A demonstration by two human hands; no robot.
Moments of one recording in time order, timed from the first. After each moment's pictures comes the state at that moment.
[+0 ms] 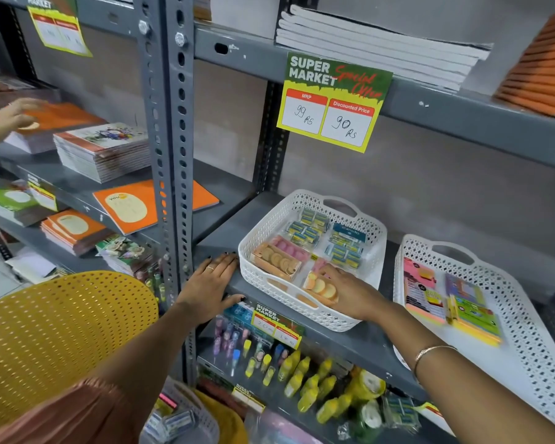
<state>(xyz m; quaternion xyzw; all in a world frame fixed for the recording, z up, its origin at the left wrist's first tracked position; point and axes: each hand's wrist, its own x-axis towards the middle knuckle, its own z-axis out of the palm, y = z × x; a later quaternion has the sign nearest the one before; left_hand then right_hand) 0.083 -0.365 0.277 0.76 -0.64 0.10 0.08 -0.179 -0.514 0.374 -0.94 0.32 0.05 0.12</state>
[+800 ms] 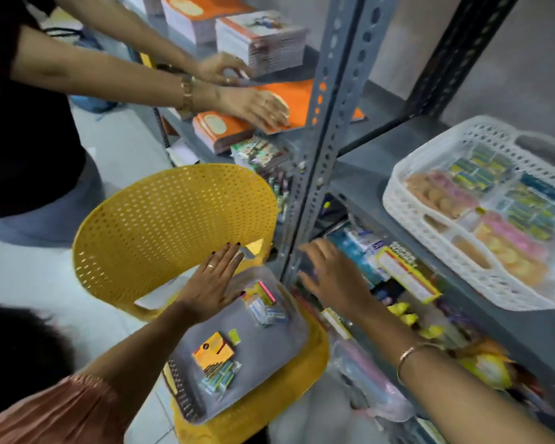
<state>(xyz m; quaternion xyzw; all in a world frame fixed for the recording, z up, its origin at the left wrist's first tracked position) 0.095 -0.121 0.157 0.86 -0.51 0.00 0.03 -0.051 -0.346 0.258 -0.99 0.03 -0.10 0.11</state>
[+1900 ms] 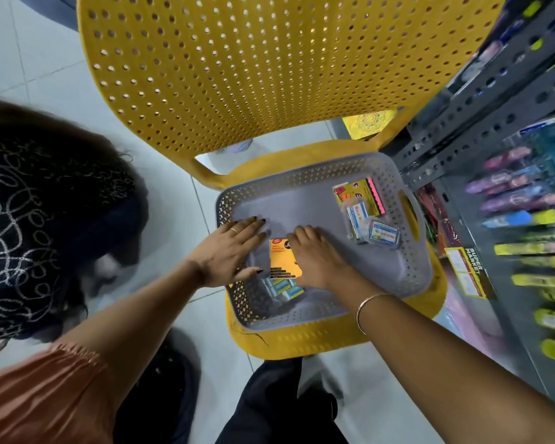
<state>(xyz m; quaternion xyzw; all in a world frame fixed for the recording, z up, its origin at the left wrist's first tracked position) 0.048 0.021 -0.035 0.87 -0.47 -0.14 0.02 0.001 -0.194 -0.039 -0.95 -0.19 0.24 0.09</state>
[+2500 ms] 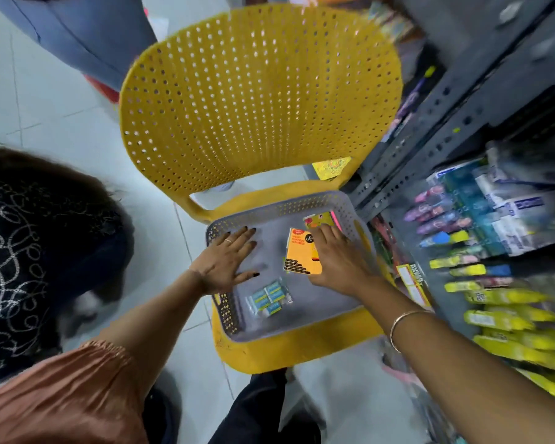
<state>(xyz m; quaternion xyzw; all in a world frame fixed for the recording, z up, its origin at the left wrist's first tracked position) 0.054 -0.008 0.009 0.89 -0.42 -0.14 0.01 -0.008 -0.264 0.067 -0.97 -0.08 0.17 0.15</state>
